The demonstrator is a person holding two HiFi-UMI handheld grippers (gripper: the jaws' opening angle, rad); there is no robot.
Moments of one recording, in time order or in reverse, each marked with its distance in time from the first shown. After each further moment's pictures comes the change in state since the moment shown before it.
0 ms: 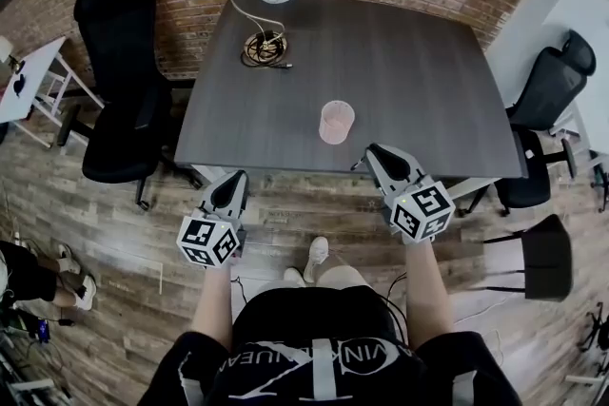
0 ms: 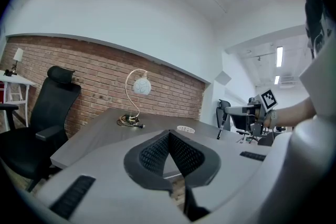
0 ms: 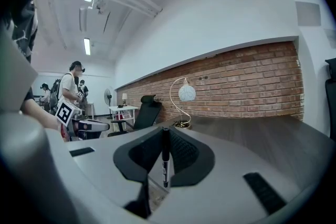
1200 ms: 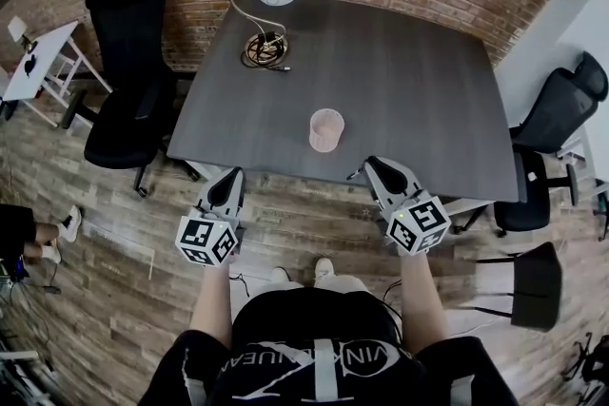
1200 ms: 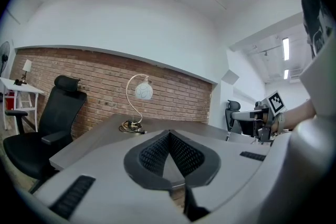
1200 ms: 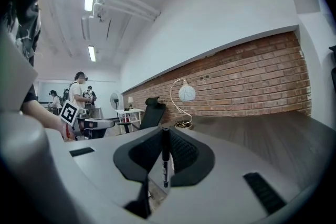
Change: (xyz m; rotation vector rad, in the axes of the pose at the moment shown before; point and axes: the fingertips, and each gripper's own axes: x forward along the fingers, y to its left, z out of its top) left arm 0.025 -0.029 0.010 0.032 -0.052 0.105; right arm -0.015 -0.038 -0.010 0.027 -0.029 0.080
